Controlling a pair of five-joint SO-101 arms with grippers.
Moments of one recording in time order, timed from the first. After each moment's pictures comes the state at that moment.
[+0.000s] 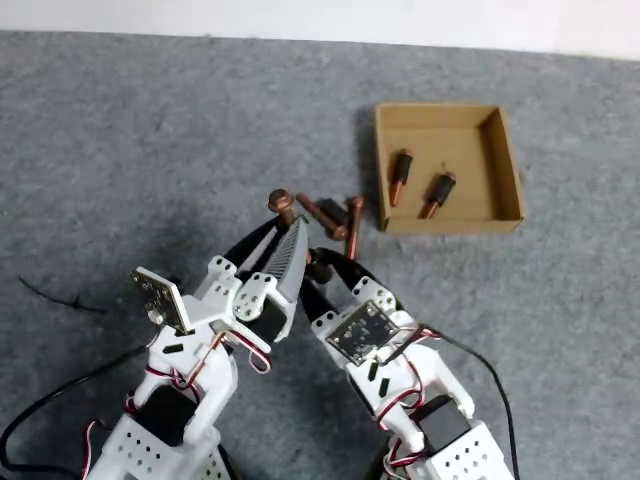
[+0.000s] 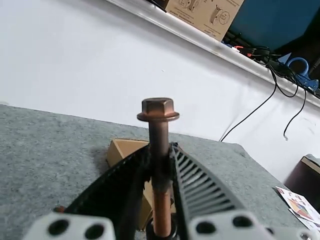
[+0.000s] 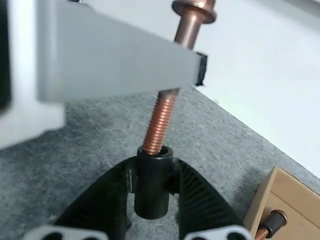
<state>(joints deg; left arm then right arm) 26.2 -103.5 96.0 9.0 29.6 -36.0 -102.8 95.9 21.6 23.6</state>
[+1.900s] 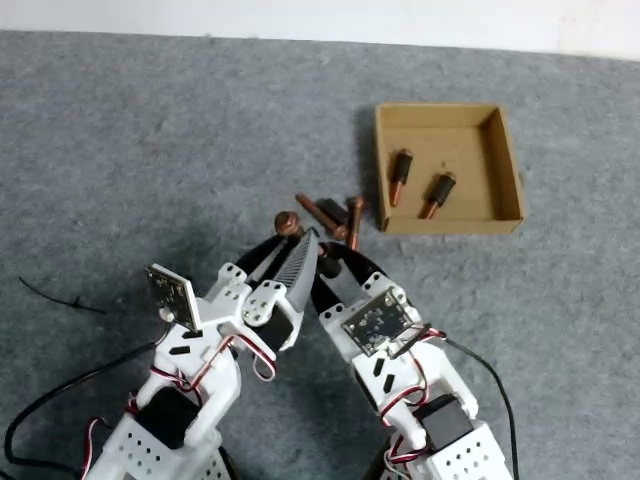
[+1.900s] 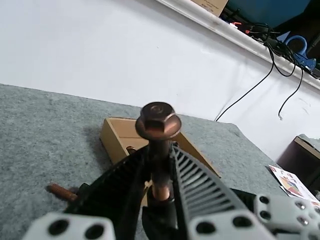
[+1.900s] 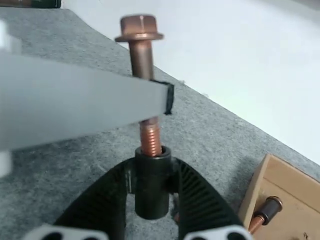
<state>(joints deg) 28.7 -103.7 96.0 14.4 30.5 -32.6 -103.7 95.9 21.7 19.6</state>
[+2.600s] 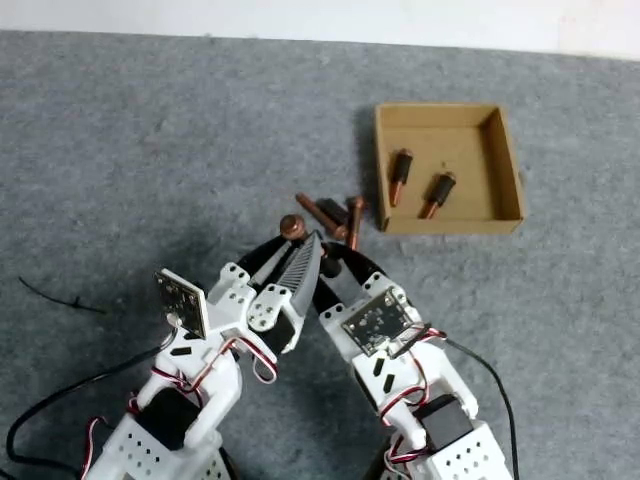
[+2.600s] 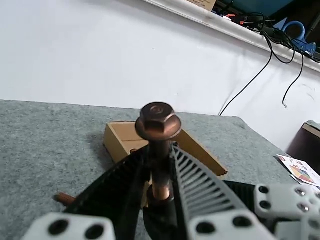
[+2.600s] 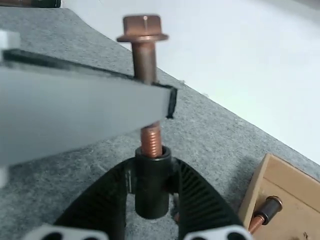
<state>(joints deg) 29.7 -104.0 96.0 14.8 24.7 -32.5 -103.7 95.9 21.7 19.6</state>
